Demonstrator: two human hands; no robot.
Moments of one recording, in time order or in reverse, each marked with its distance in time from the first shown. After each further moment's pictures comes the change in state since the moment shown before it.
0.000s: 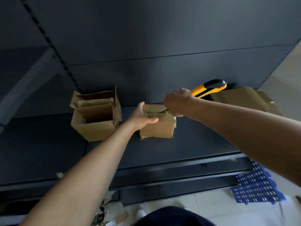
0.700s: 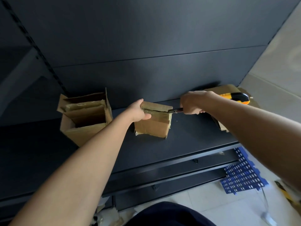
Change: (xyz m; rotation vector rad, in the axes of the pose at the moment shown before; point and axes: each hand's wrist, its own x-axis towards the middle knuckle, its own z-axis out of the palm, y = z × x) left_hand 0.013 0.026 -0.007 0.173 -0.114 -0.034; right_hand -0.034 0.041 0.018 0.333 -0.365 0.199
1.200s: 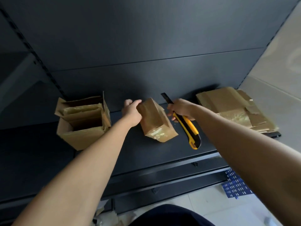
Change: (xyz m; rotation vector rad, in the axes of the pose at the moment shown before) left_hand 0.007 0.004 0.014 0.089 0.298 0.102; right_hand 0.050 -0.008 0.038 1.423 -0.060 0.018
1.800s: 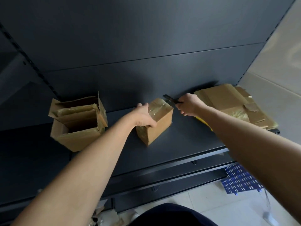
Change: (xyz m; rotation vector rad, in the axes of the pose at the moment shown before) left_hand -0.001 0.028 0.012 0.290 -0.380 0.031; right_hand 0.011 0.026 -0.035 -0.423 0.280 -0.223
